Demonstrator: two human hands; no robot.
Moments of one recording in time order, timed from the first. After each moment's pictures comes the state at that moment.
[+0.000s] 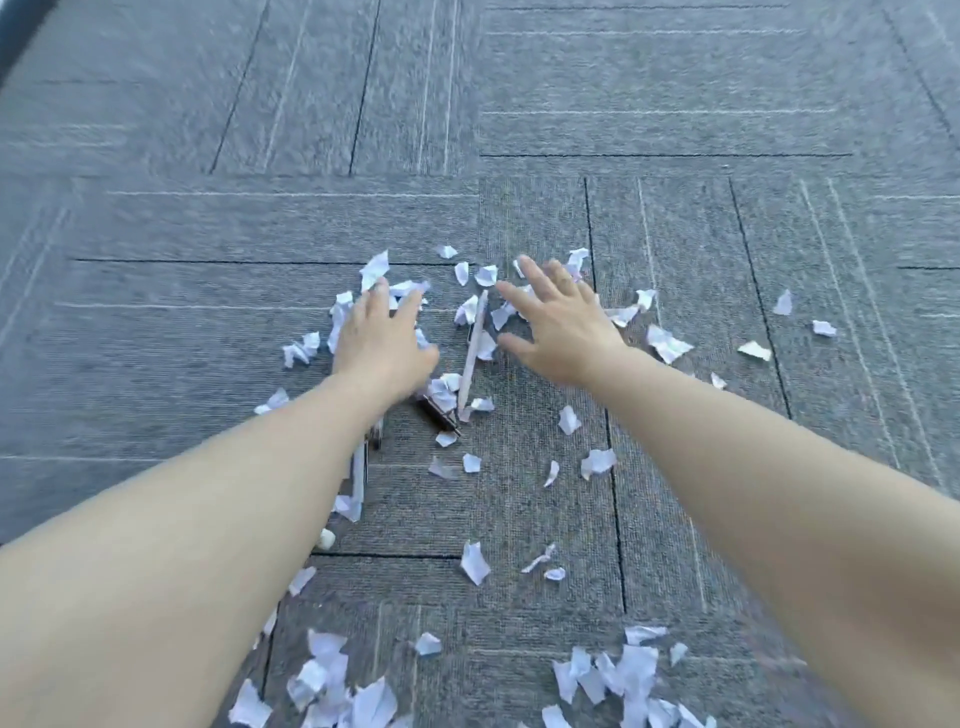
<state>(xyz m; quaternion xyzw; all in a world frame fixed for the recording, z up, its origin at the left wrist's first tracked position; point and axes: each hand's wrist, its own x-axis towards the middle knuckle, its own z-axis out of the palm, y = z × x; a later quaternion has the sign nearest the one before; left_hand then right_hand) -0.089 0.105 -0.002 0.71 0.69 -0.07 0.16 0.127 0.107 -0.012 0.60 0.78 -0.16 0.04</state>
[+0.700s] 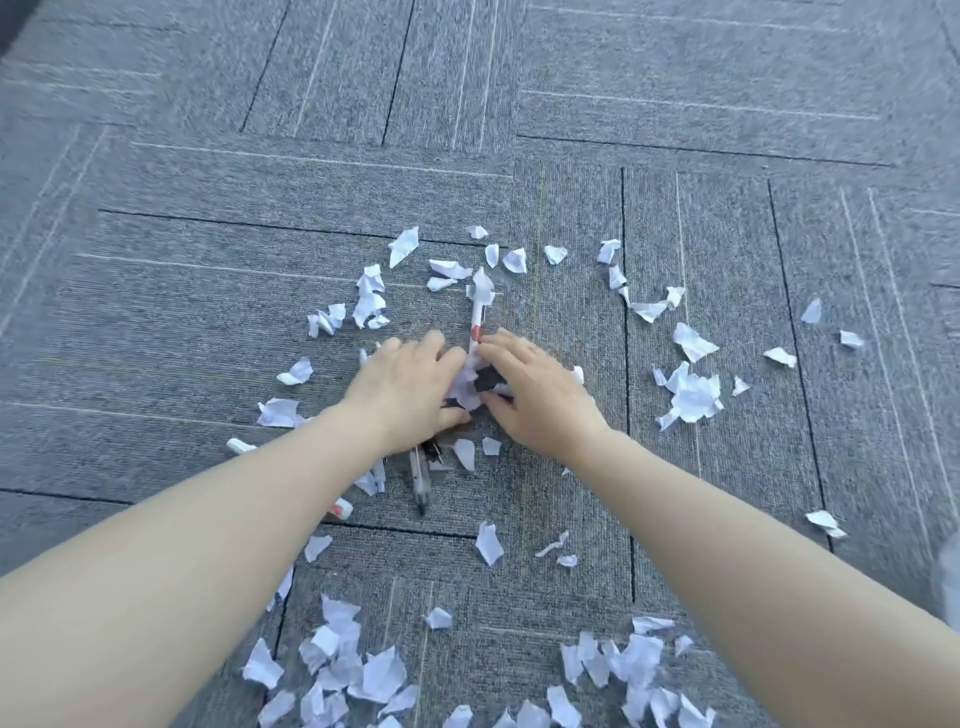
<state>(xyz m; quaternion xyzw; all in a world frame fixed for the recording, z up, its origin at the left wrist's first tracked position) -0.102 0.048 0.010 0.86 0.50 -0.13 0.06 0.076 0.035 -0.021 0.52 0.81 -0.24 -0.10</state>
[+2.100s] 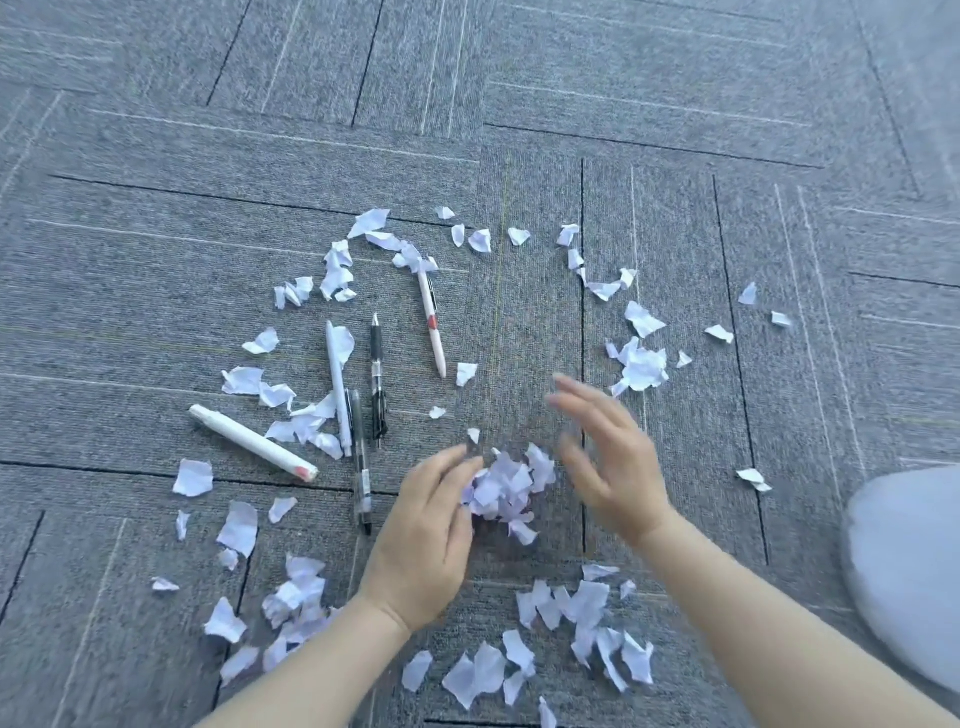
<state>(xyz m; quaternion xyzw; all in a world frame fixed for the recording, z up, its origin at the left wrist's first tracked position) -0.061 -0.126 -0.019 0.73 0.55 0.22 0.34 0.160 -0.075 -0.006 0.58 0.71 -0.28 -0.26</state>
